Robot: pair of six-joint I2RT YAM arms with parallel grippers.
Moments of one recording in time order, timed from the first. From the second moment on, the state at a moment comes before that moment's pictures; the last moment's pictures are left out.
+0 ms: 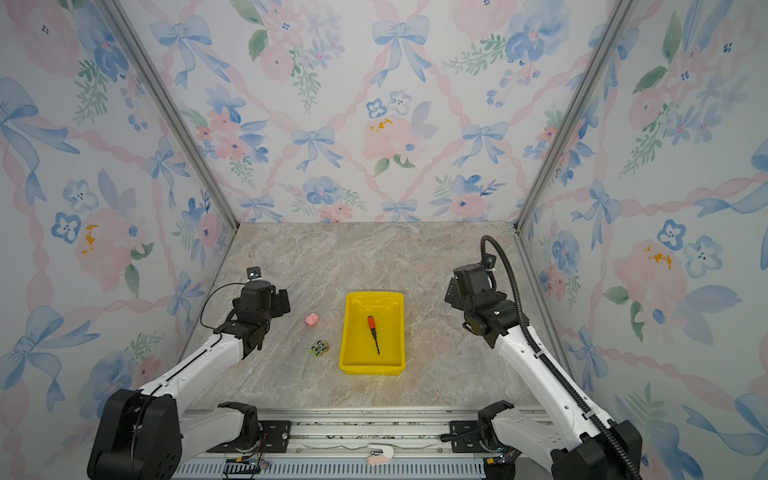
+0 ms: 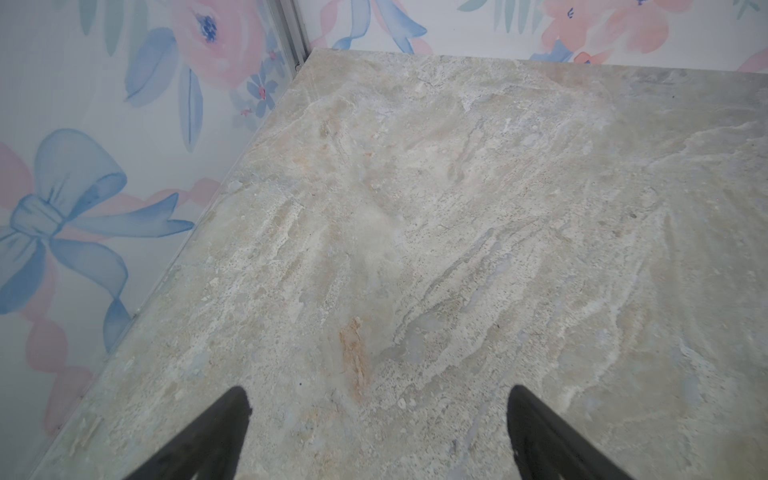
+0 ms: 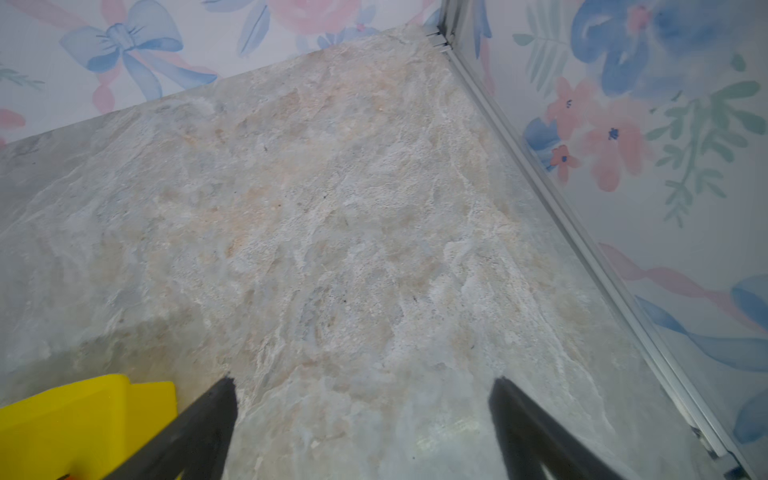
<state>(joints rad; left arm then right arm) -0.17 1.13 0.50 0.01 -0.45 -0.20 0.34 1.07 0.92 -0.68 0.55 0.53</state>
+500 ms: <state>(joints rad) -0.15 0.96 0.15 0.50 -0.39 0.00 0.23 1.12 0.51 0.00 0.52 0.11</state>
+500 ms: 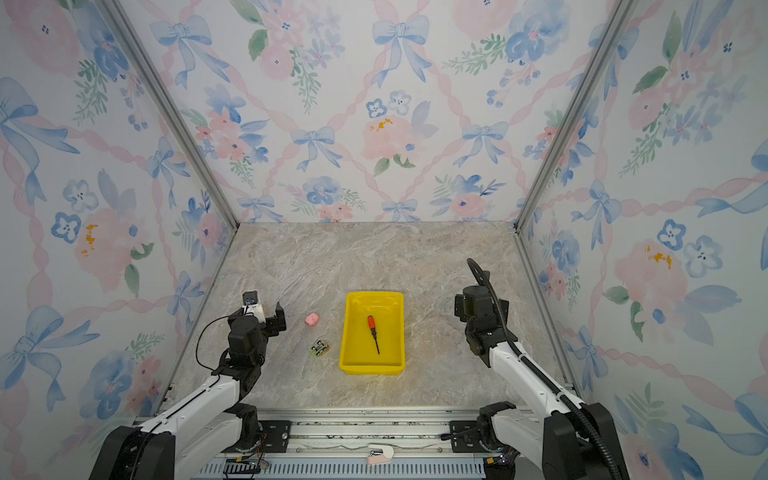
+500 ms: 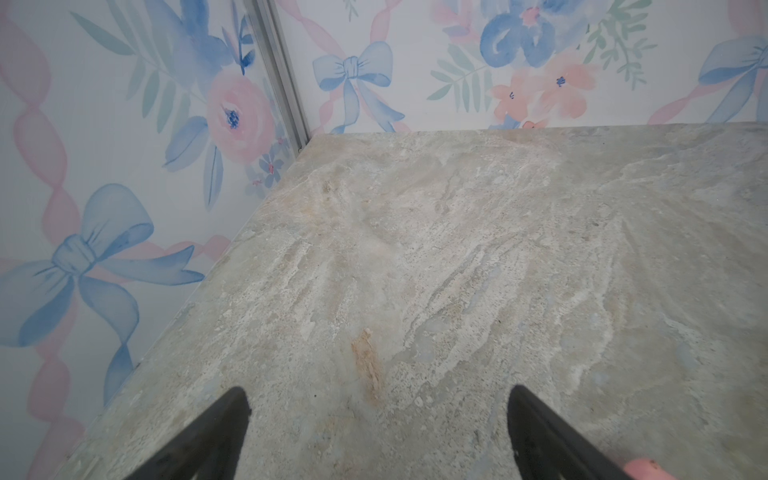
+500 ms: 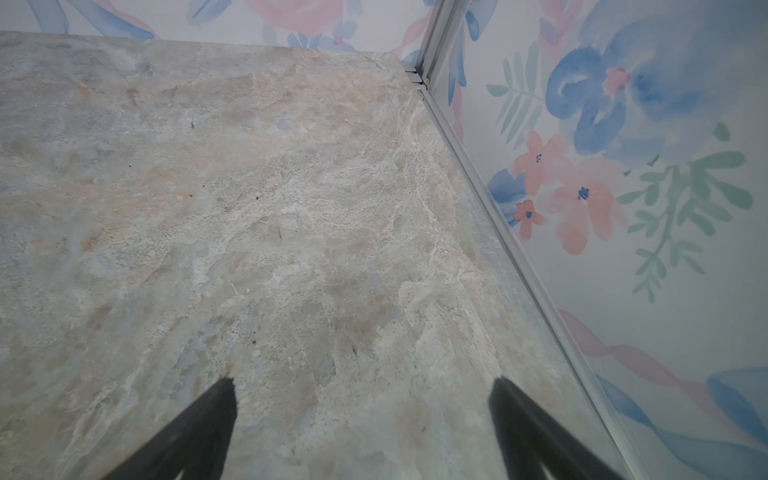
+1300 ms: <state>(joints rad) -0.05 1.41 0.23 0.93 -0.12 0.03 0.09 1.53 0.40 0.74 0.26 0.01</state>
